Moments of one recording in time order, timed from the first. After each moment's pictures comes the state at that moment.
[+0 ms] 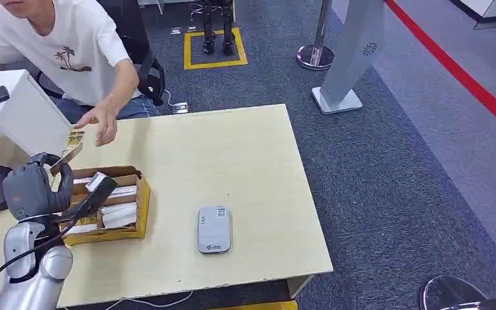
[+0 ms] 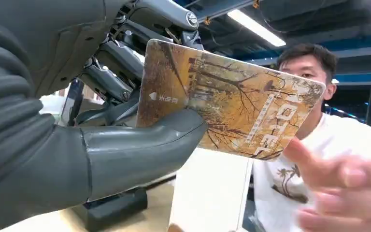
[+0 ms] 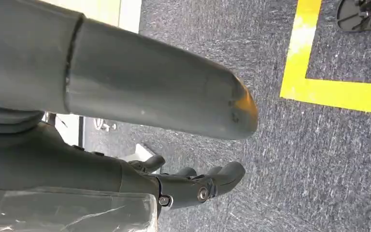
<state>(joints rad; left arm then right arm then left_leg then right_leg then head) -0.26 0.20 -0.07 -1.42 -1.14 0.37 0.09 -0.11 -0.02 1.56 -0.09 -1.10 -0.24 0.17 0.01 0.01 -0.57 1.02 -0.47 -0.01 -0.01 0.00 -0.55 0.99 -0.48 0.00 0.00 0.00</state>
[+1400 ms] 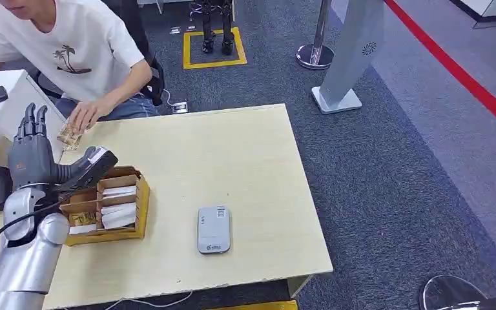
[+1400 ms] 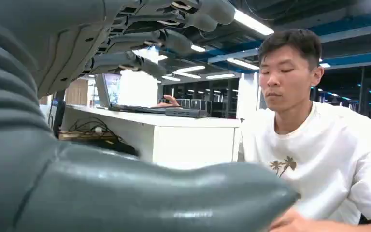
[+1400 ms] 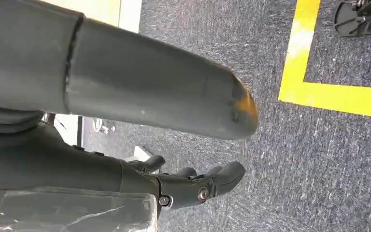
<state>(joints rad) -0.46 0.21 -0.09 -1.25 -1.15 0.26 0.09 -0.12 -0.02 1.56 -0.09 -1.11 -0.23 0.16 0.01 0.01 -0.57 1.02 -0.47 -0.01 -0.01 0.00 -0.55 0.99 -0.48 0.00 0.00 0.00</state>
